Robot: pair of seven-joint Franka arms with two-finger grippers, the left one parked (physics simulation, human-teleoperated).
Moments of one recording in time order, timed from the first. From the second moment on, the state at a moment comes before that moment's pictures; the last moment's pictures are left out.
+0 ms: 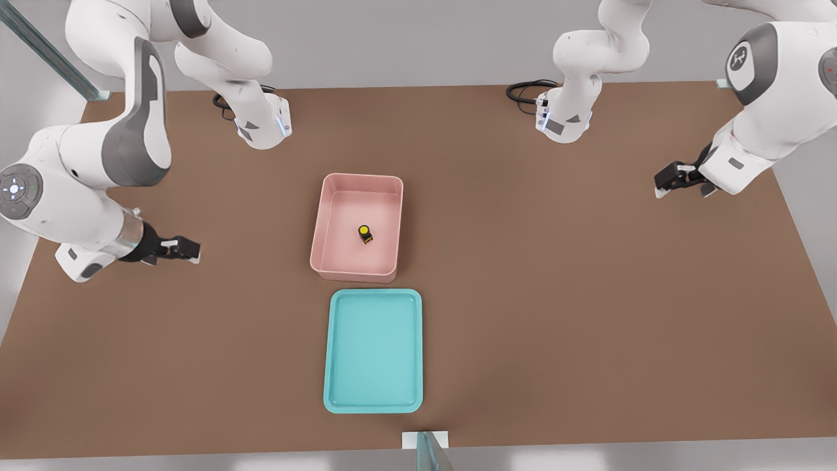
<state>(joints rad) -0.03 0.28 0.08 -1.34 0.04 1.56 0.05</state>
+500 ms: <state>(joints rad) 0.68 0.20 0.09 -1.98 0.02 1.96 0.43</state>
